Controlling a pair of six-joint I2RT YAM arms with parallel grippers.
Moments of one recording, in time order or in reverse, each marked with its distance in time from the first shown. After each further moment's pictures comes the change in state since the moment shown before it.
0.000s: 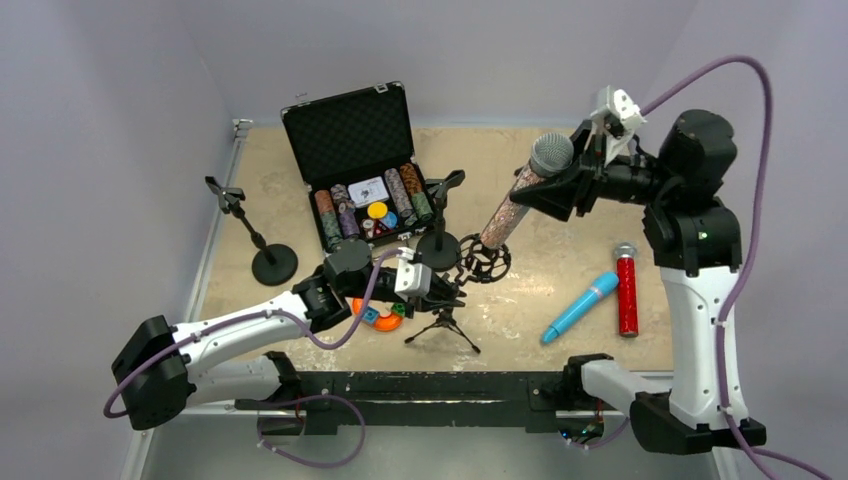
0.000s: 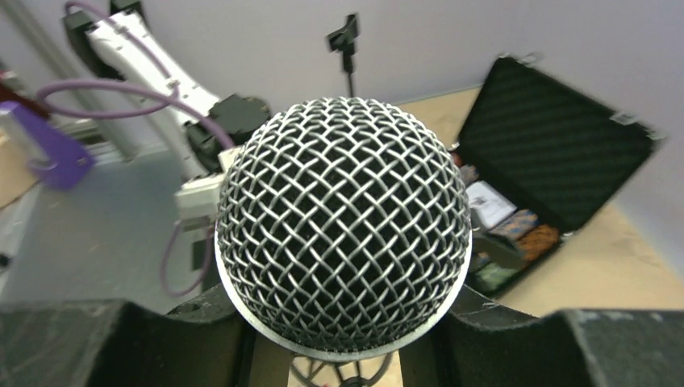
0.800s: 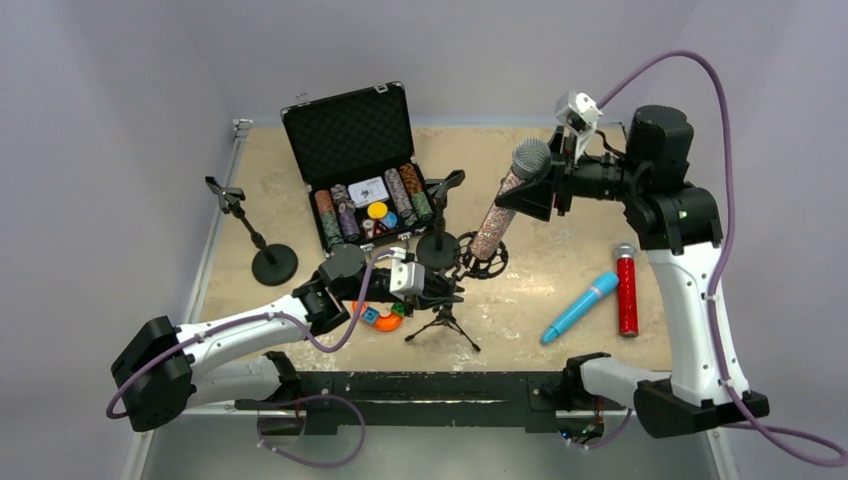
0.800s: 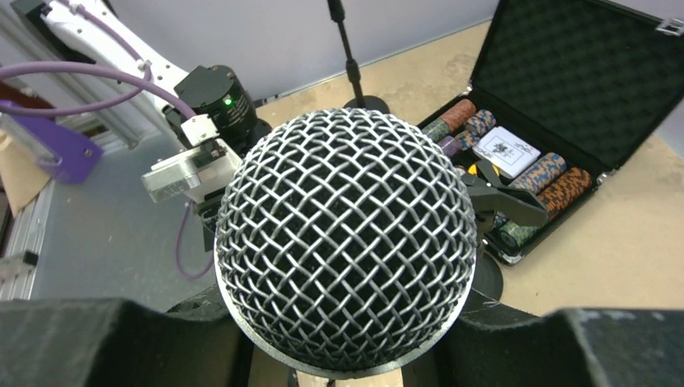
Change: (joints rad) left arm 0.020 -0.008 -0.084 0.156 -0.039 -0.035; right arm 0.097 0.042 -0.082 -0.118 0.118 -0.051
